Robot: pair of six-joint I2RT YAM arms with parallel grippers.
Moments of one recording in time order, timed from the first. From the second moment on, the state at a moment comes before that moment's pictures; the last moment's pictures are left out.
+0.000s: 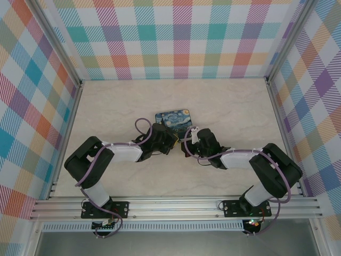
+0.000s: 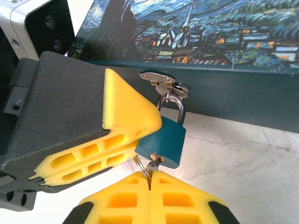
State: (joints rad) left arm -0.72 1.69 0.75 0.32 0.14 -1.58; right arm 0.68 1.52 0.53 0.41 -0.22 0.46
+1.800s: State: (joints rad) left arm -0.72 1.67 0.75 0.28 0.16 -1.57; right arm 0.91 1.56 0.48 0.58 0.26 -0.35
